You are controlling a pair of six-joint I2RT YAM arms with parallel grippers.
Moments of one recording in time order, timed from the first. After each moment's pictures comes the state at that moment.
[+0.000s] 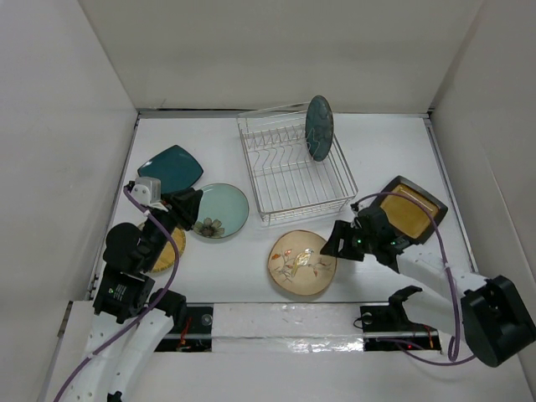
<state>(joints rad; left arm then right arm) -0.34 0.39 0.71 -0.26 0.06 -0.29 0.45 1.04 0.38 -0.19 -0.29 0.64</state>
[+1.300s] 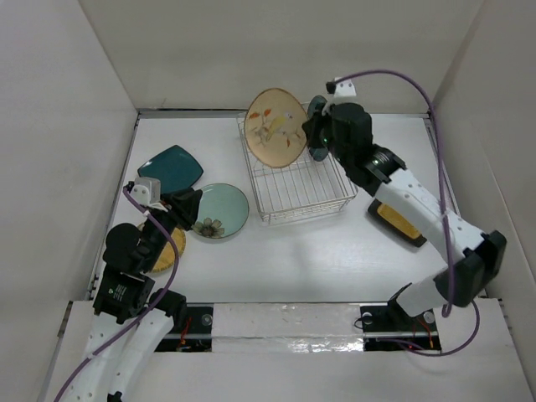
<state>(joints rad) -0.34 0.39 0.71 -0.26 0.05 -0.29 0.64 1.42 1.45 -0.24 0.23 0.35</state>
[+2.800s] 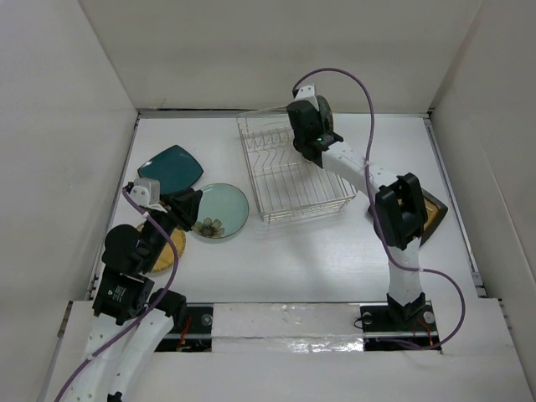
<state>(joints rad) -0.34 0.38 0.71 -0.26 0.06 -0.29 0.57 2.06 1.80 -0.19 0.80 -0.06</state>
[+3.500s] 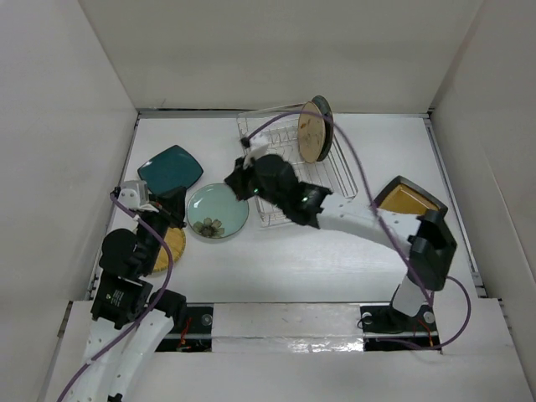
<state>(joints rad) -0.34 0.35 0.71 -0.27 -0.09 -0.31 0.97 1.66 1.44 0.04 0.22 0.38</state>
